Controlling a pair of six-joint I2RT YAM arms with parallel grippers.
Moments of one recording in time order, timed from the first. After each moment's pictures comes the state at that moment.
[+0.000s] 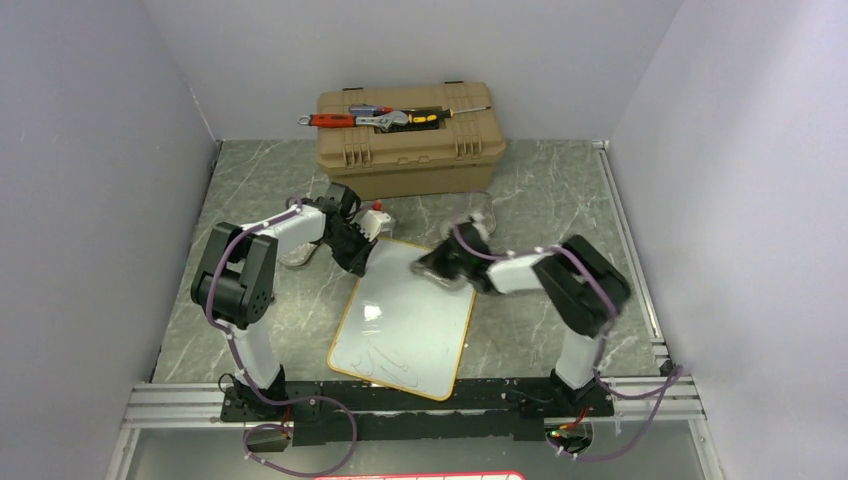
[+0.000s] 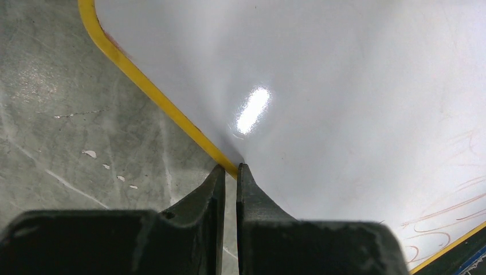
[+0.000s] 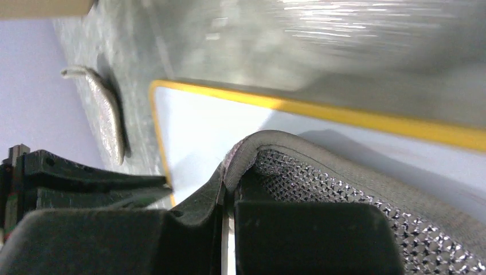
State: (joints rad) left arm -0.36 1.84 1.14 -0.61 0.40 0.48; right arm 0.69 1.92 0.87 0.35 0.02 1.20
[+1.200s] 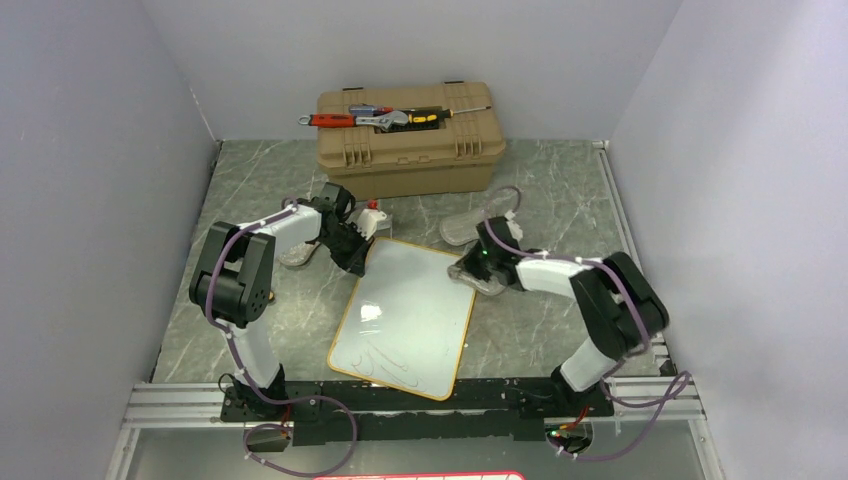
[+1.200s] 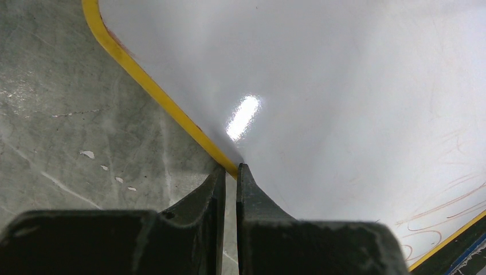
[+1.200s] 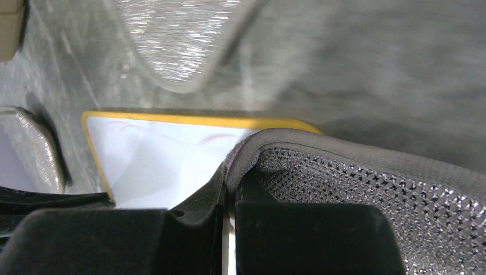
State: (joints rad) left arm -0.32 1.83 1.14 -0.60 0.46 0.48; right arm 0.49 1.59 0.65 0.06 0.05 1.08
